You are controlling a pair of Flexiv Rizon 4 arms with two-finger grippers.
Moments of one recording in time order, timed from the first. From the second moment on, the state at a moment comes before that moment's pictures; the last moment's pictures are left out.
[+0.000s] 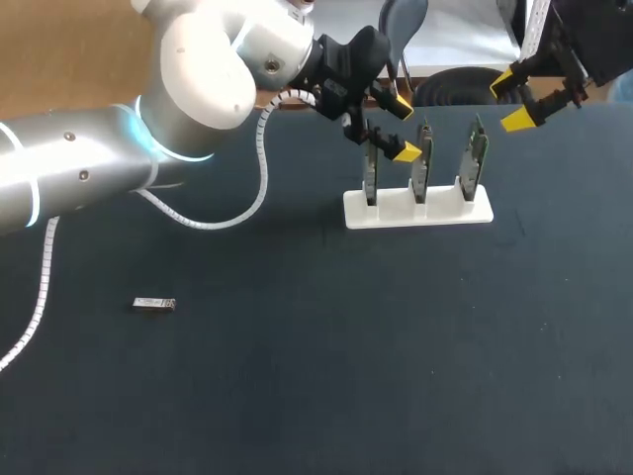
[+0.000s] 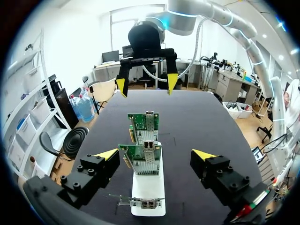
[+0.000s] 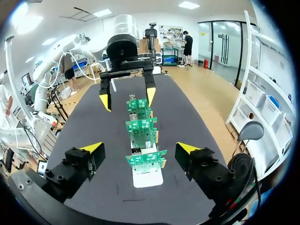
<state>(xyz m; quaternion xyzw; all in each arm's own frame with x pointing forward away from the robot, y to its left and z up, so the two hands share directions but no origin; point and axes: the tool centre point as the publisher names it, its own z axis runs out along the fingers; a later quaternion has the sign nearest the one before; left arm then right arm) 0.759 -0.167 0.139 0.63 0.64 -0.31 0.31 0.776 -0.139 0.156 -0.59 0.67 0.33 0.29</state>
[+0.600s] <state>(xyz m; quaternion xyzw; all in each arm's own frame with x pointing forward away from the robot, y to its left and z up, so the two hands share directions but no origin) 0.797 -0.113 0.219 0.63 0.64 -0.25 0.37 0.776 -0.139 0.156 -0.59 0.67 0.33 0.29</state>
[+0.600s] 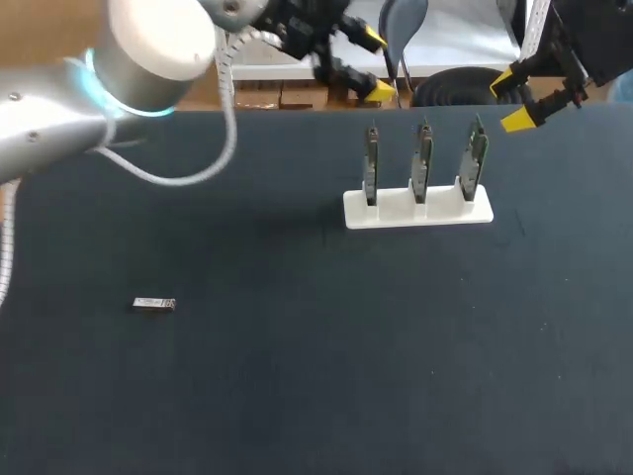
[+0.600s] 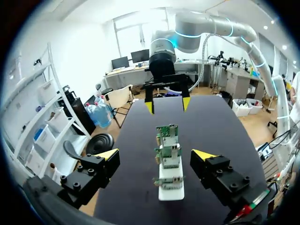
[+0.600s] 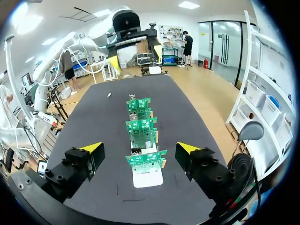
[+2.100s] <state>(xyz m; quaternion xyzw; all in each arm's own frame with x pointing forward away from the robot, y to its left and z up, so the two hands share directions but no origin) 0.608 0.193 0.143 0.69 0.71 -0.06 0.10 0.776 -0.139 0.156 -0.59 0.67 0.33 0.29</state>
